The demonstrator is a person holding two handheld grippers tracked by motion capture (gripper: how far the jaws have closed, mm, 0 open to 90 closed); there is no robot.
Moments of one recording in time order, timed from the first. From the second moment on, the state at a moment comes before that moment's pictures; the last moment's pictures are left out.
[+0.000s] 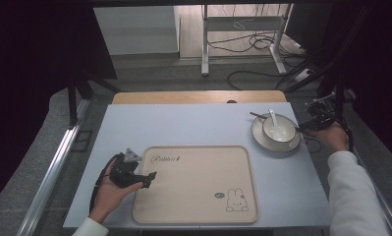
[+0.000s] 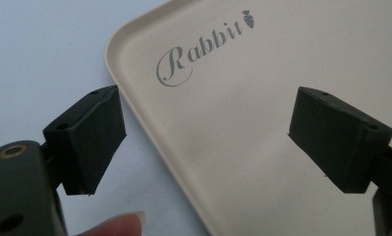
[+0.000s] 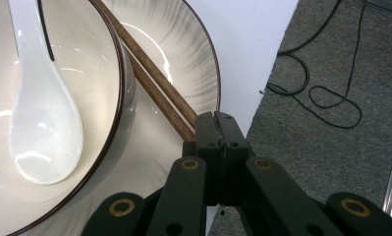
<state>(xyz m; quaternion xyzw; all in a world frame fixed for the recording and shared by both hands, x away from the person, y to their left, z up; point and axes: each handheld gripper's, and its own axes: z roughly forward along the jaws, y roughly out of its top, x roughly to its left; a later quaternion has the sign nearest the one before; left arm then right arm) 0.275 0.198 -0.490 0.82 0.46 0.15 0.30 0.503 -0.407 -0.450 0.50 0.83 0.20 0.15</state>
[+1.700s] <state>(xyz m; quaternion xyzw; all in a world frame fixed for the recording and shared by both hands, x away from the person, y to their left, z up) 0.276 0.198 -0.493 0.82 0.47 0.15 0.29 0.507 -0.422 -0.442 0.42 0.89 0.13 0.14</state>
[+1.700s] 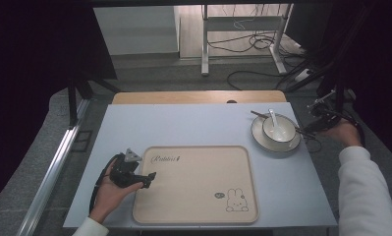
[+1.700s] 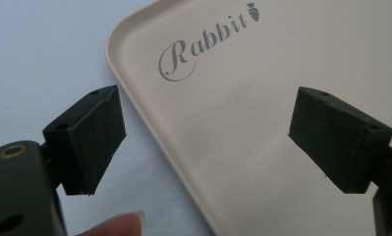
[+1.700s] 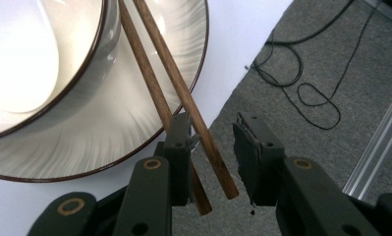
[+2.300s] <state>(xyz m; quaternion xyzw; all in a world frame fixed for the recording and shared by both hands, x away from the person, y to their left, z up) 0.278 0.196 -0.496 0.83 0.46 0.15 0.28 0.517 -0.419 -0.455 0.39 0.91 0.12 0.11</state>
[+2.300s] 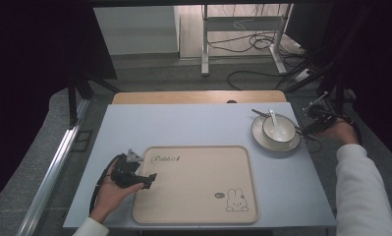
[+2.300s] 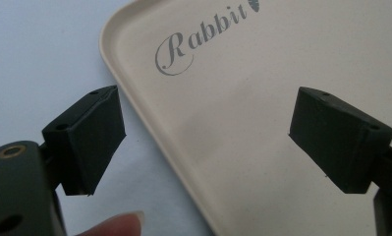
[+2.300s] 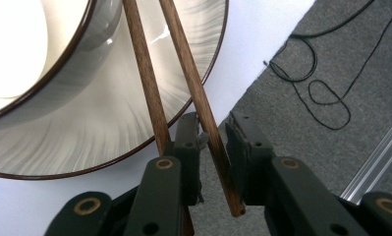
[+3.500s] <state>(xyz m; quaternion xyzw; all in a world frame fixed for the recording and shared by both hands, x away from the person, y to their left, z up) 0.269 0.203 -0.489 0.82 0.46 0.15 0.30 0.384 -0.336 -0.365 0.42 0.85 0.28 0.13</state>
